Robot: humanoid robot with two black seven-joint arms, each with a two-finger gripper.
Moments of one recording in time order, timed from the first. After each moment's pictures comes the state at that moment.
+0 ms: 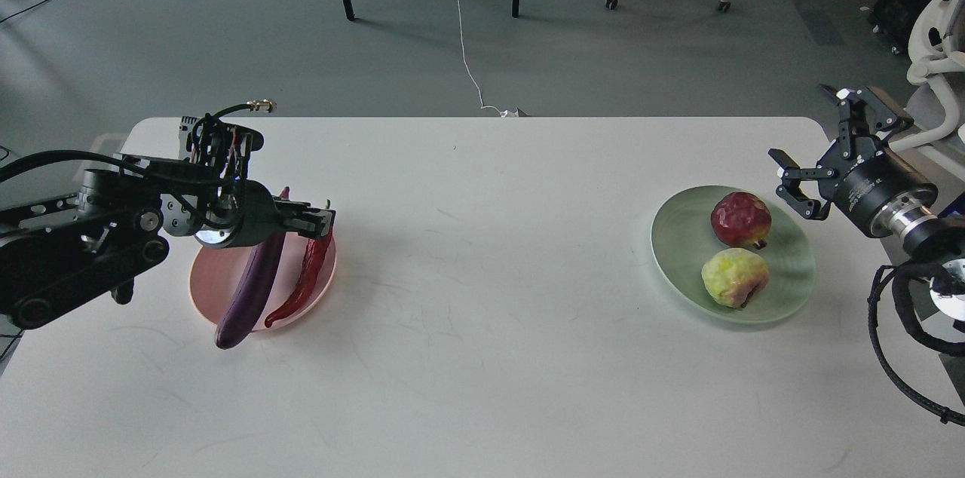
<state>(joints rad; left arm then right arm) -0.90 0.70 -0.35 -1.29 1.51 -0.49 0.07 0.82 -0.89 0.07 1.20 0.32 0.19 0.49</state>
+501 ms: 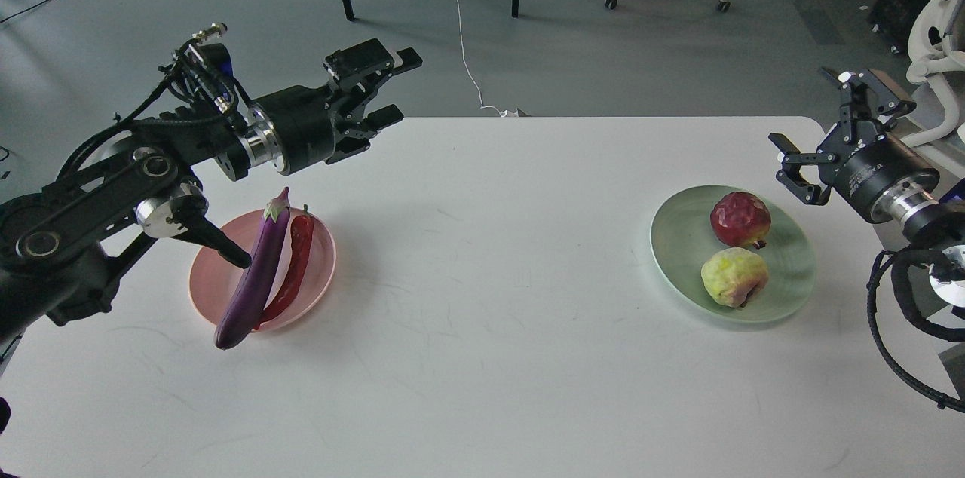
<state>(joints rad) -0.71 0.51 -0.71 -1.29 0.67 -0.22 -0.12 0.84 -0.88 0.07 1.19 0.31 0.14 0.49</state>
